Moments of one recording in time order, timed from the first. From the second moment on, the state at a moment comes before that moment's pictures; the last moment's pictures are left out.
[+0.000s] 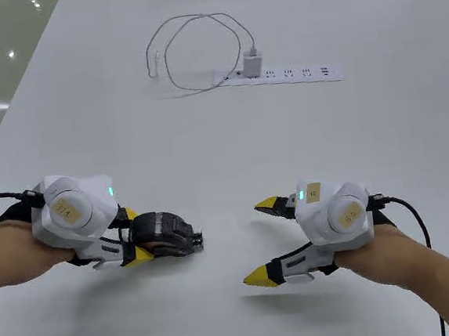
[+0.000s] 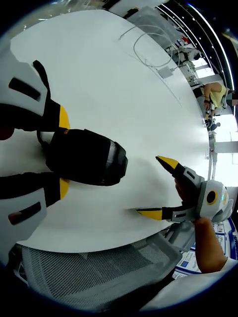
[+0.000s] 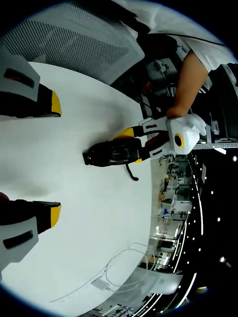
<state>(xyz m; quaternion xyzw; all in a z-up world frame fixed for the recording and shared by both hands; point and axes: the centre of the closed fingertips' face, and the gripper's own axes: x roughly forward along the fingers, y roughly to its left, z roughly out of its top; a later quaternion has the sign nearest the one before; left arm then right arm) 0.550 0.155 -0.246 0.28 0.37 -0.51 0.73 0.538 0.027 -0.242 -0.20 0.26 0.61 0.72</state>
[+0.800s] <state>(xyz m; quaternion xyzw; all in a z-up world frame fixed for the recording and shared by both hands) 0.550 0.154 -0.246 0.27 0.37 -0.50 0.73 0.550 0.067 -0.253 -0.20 0.24 0.64 0.71</state>
